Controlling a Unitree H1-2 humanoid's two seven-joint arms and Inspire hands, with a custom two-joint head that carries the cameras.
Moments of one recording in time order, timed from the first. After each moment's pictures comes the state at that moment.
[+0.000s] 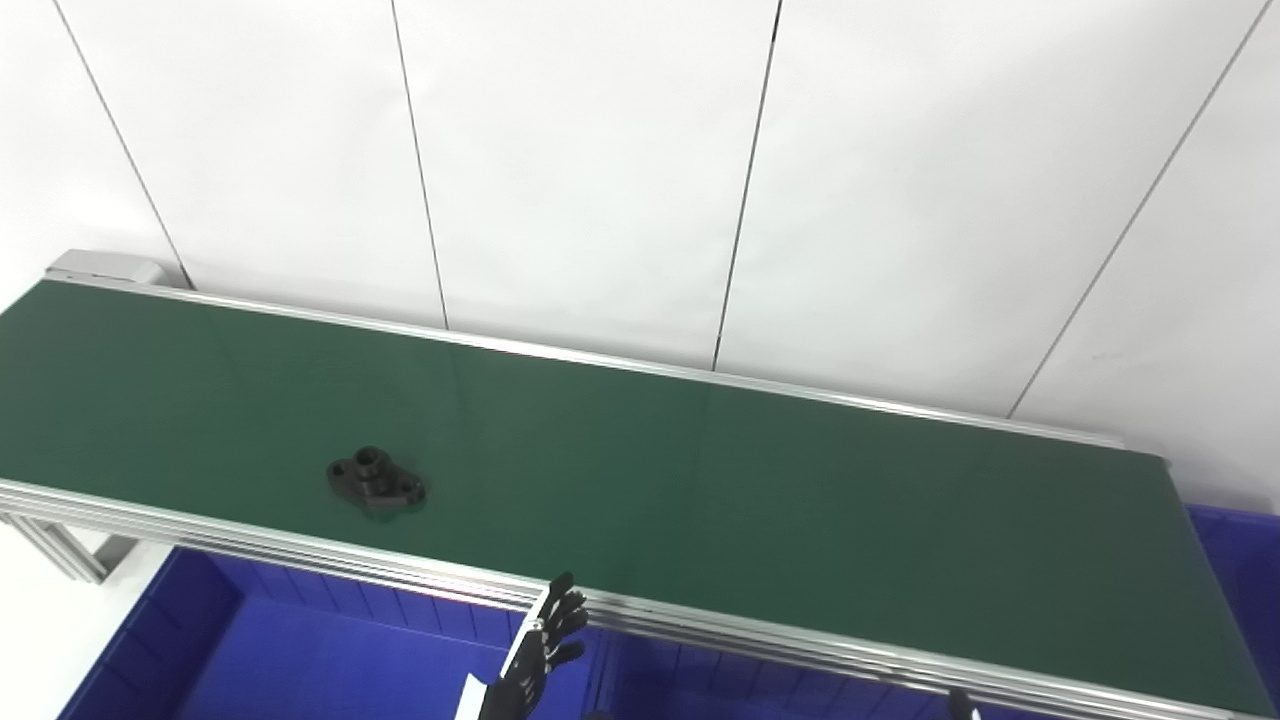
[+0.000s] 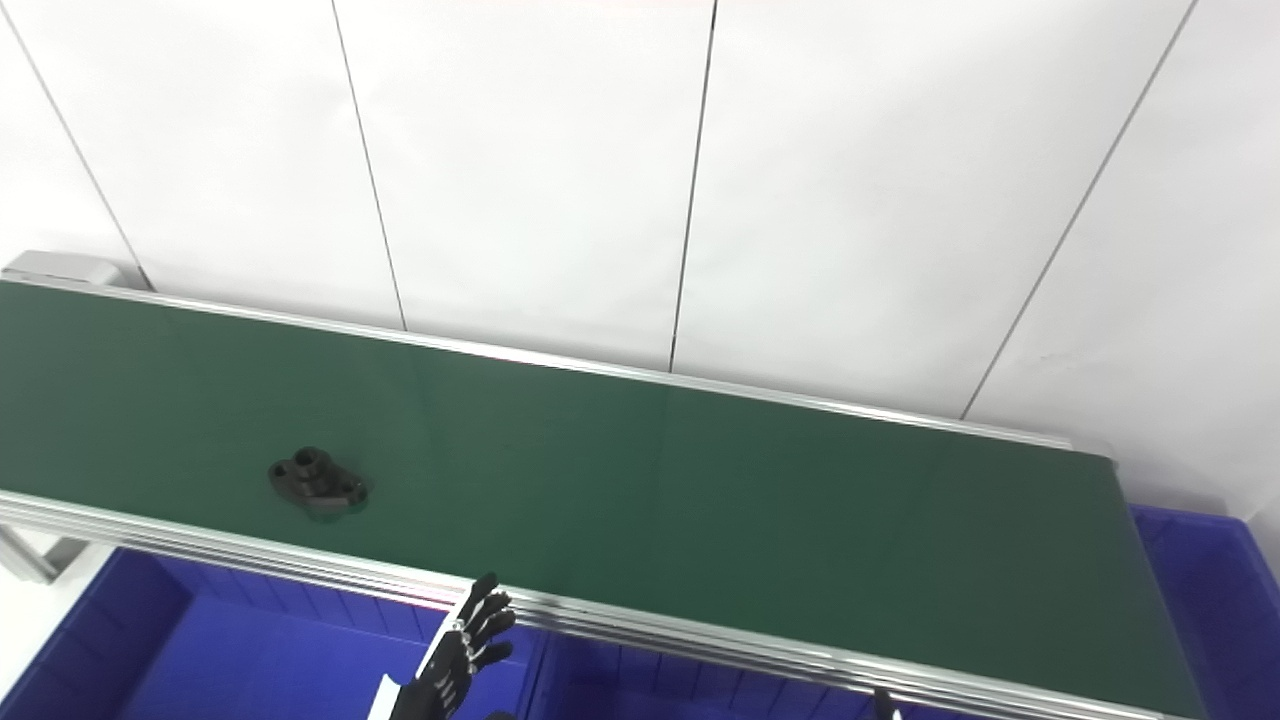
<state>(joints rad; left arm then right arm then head) 0.43 -0.09 -0.24 -0.03 0.24 -0.43 0.20 0.37 -0.08 0.18 0.09 -0.21 -0.41 -0.23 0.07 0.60</state>
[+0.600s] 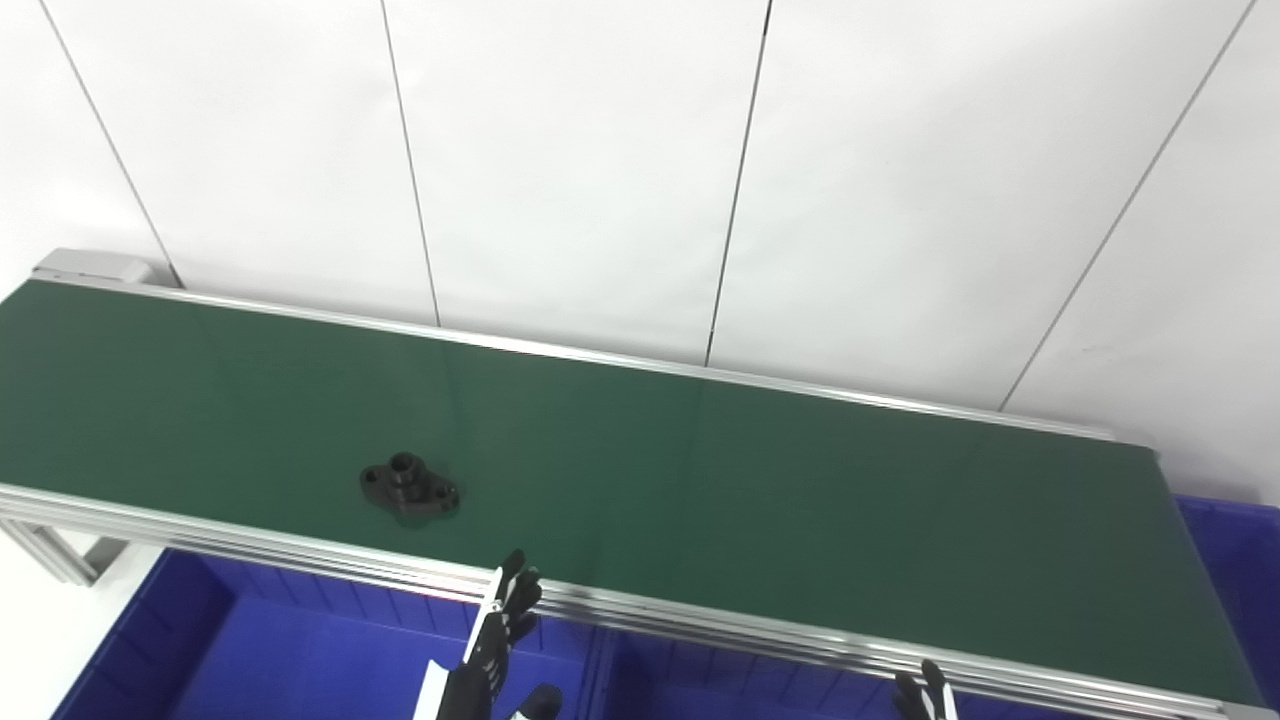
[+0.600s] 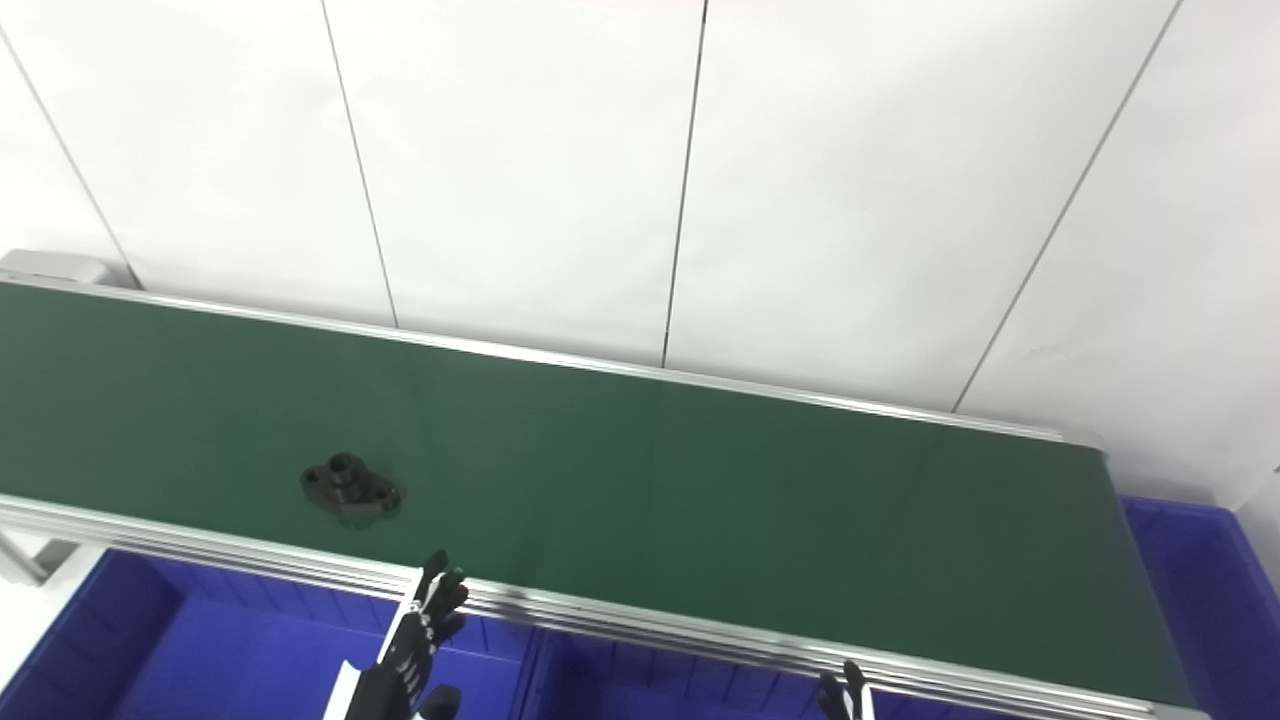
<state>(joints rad) 0.45 -0.08 -0.19 -0.13 0.20 -0.34 0.15 0.41 -0.06 0.23 -0.03 -0.34 -0.41 -0.28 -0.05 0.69</state>
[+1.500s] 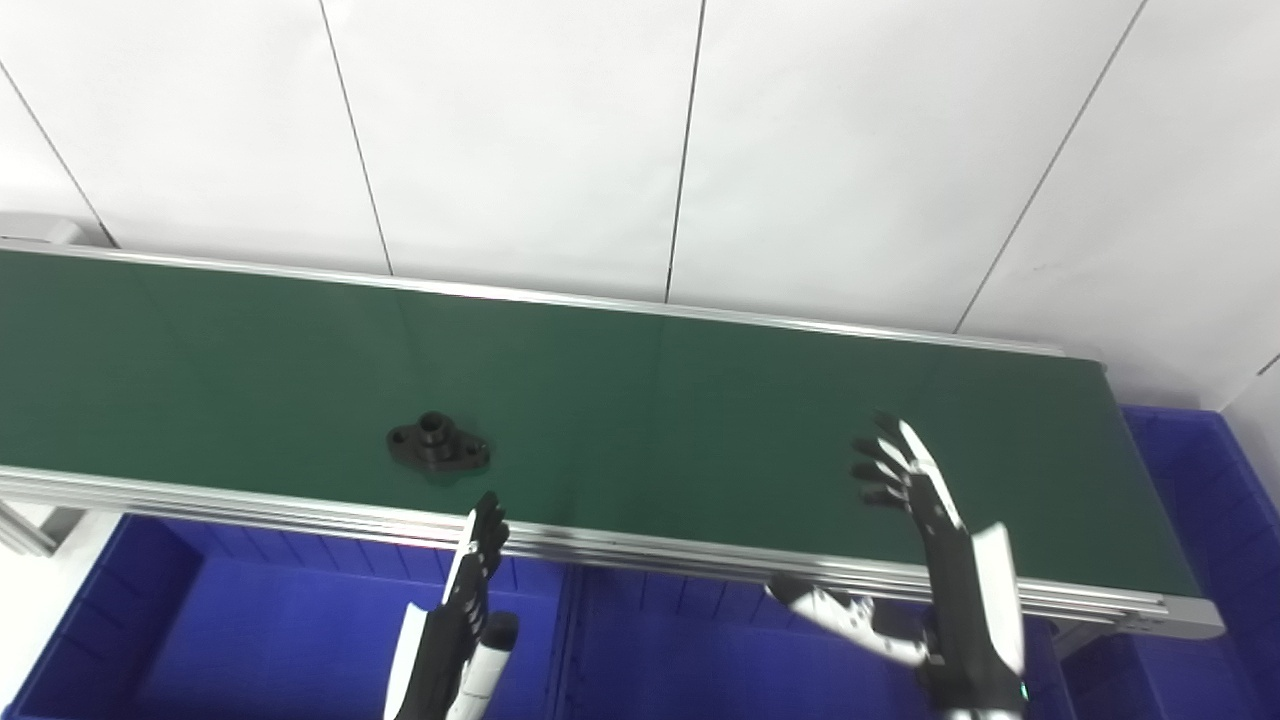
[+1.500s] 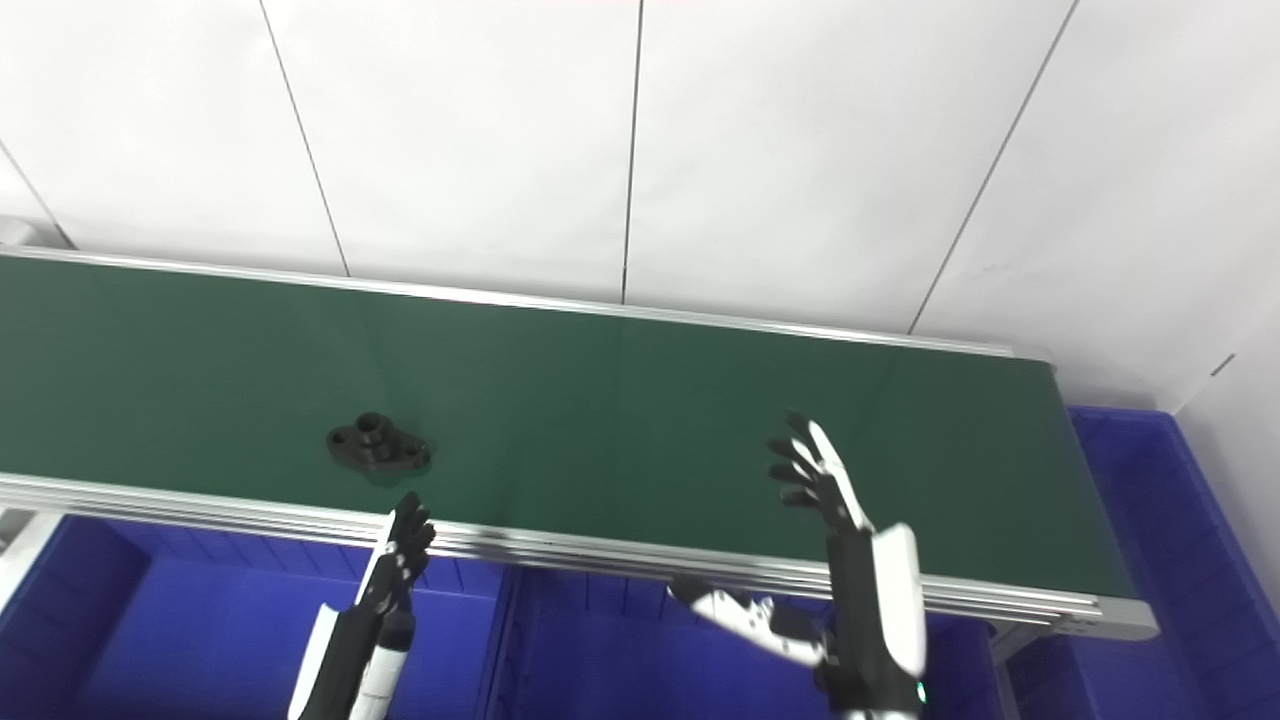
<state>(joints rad) 0.46 -0.09 -0.21 -0.20 0.16 -0.26 0.09 0.15 -0.03 0.17 -0.33 -0.59 -0.10 -0.08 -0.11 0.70</state>
